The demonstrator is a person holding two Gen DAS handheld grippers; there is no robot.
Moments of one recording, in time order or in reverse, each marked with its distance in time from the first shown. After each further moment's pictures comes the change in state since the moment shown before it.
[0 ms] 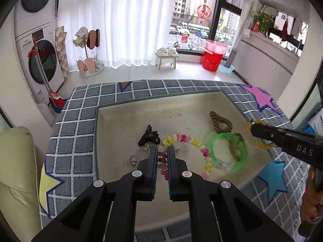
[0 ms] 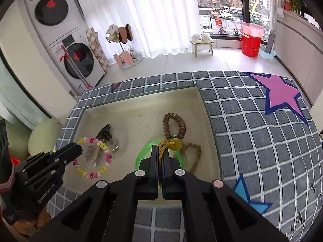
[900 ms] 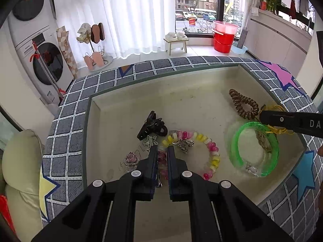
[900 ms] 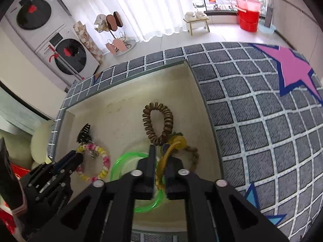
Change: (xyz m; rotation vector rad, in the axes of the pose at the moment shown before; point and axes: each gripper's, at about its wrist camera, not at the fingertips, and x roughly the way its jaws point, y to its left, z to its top) left arm 0.041 -0.013 -0.008 0.070 0.091 0.129; right arm 0.047 -0.031 0.003 0.121 0.137 0.063
